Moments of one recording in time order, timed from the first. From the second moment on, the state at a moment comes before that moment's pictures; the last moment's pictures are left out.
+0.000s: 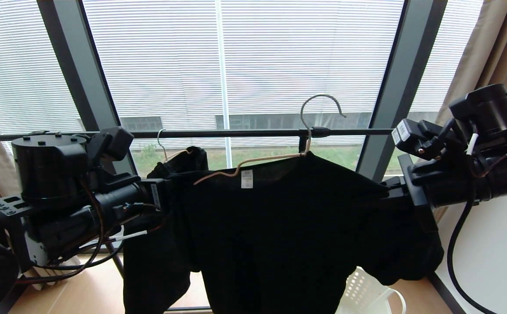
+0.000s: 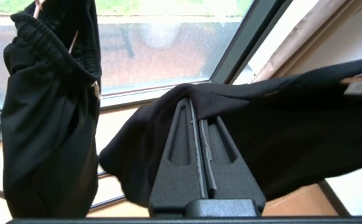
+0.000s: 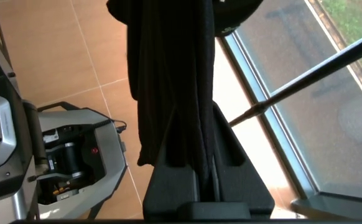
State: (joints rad) left arm -0.40 1.55 -0.65 -0.59 0.00 -0.21; right arm 0.26 1.62 -1.20 0.41 0.68 -0.69
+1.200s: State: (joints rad) left arm -0.52 1.50 -0.71 -0.59 0.22 -0.13; right arm 0.37 1.72 -1.17 0.25 0.57 -0.61
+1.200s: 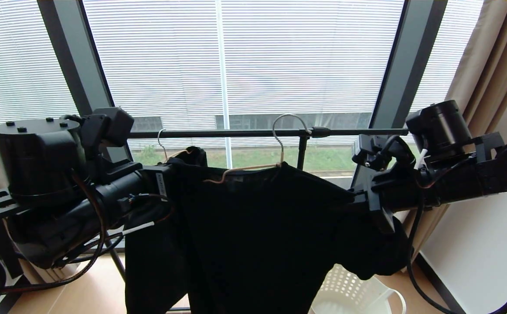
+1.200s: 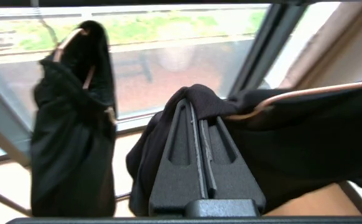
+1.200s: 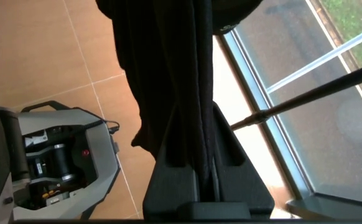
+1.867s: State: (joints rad) left arm -0.65 1.56 -0.80 -0.57 0.30 -0.12; right arm 0.46 1.77 -1.12 0.05 0.54 -0.36
